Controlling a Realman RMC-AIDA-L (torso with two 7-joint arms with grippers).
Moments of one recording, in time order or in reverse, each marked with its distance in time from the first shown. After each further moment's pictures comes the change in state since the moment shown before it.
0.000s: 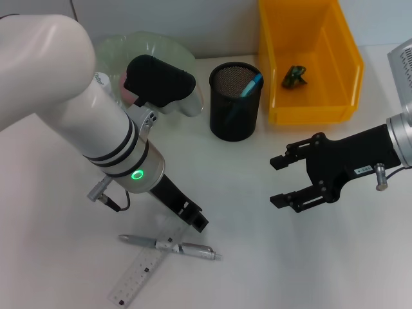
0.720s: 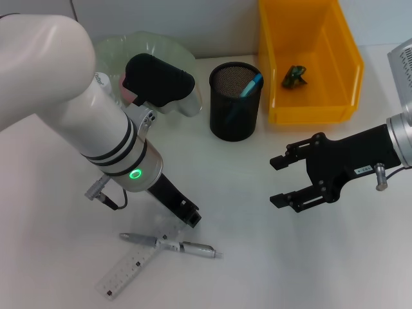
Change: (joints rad) left arm 0.002 0.000 0.000 0.007 0.022 0.001 0.000; right arm 0.000 0.000 0.000 0.000 0.000 0.000 0.003
